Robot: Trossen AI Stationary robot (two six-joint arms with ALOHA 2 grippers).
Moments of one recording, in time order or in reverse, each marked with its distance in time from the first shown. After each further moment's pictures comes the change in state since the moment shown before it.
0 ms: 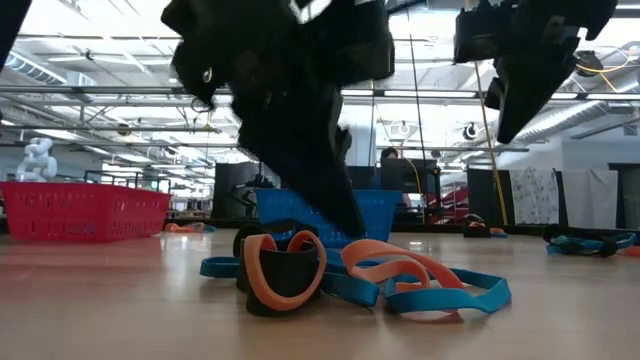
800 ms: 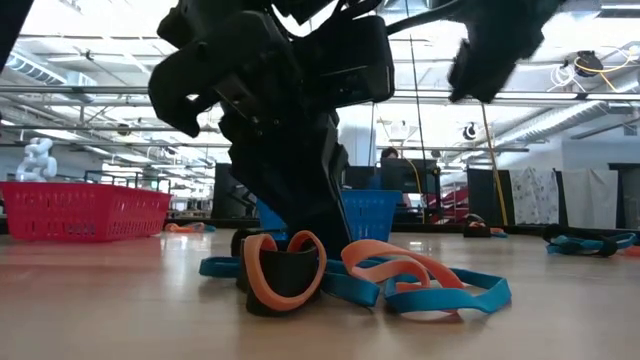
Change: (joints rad) left arm -0.010 0.023 0.000 0.014 0.028 -0.001; right arm 0.027 0.000 0.000 0.314 -0.006 -0.173
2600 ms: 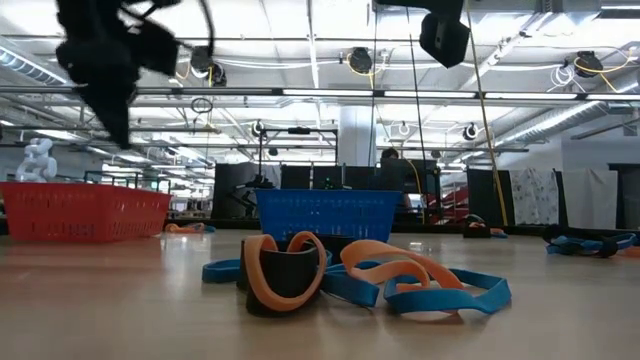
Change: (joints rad) left arm 0.221 -0.956 -0.507 -0.852 -0.301 -0.477; right arm 0.003 0.000 0.001 0.445 0.082 0.259
